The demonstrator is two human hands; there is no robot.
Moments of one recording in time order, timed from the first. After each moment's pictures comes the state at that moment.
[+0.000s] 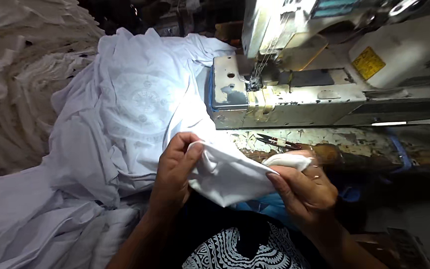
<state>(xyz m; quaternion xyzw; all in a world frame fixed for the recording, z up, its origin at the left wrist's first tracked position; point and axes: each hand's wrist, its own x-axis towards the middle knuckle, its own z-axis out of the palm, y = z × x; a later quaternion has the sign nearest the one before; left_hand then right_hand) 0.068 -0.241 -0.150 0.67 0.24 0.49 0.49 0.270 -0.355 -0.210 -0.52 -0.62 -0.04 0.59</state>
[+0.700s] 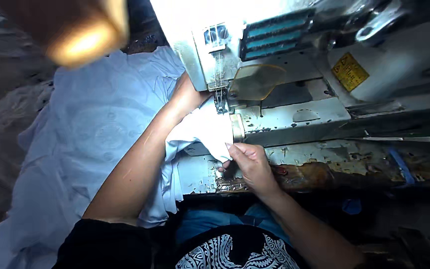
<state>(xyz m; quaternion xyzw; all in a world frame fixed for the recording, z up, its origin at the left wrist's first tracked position) 0.241 -0.057 -0.123 0.92 0.24 0.24 0.18 0.302 -0.254 -0.212 -0.48 -0.40 0.34 0.70</state>
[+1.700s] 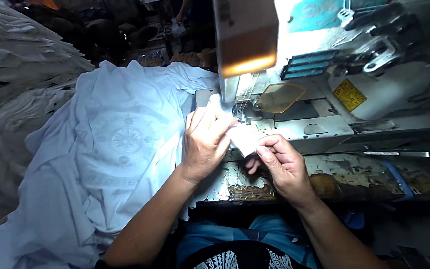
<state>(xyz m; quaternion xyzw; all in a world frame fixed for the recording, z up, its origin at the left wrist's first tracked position) 0.188 -0.127 -0.148 0.86 0.10 0.49 0.07 0.326 -0.263 -0.200 -0.45 -0.55 0.17 0.68</state>
